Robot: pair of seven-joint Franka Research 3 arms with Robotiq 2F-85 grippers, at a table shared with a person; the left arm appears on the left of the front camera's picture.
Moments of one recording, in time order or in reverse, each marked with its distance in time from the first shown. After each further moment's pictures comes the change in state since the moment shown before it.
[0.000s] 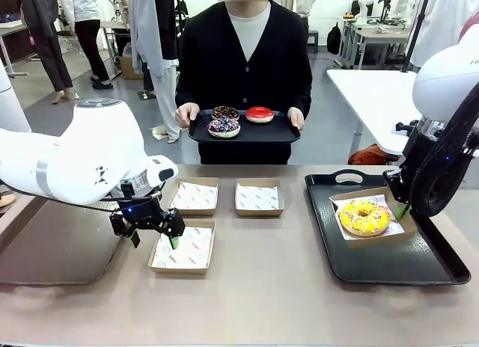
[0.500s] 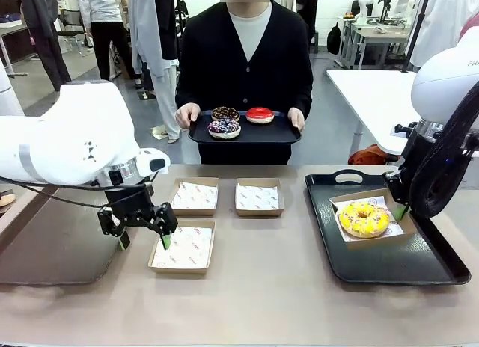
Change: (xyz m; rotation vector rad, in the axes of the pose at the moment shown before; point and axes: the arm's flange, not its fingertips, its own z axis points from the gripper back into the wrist) left arm -0.013 0.005 0.029 -0.026 0.102 0.023; right arm 0.001 0.000 -0.003 -0.001 0.007 -0.001
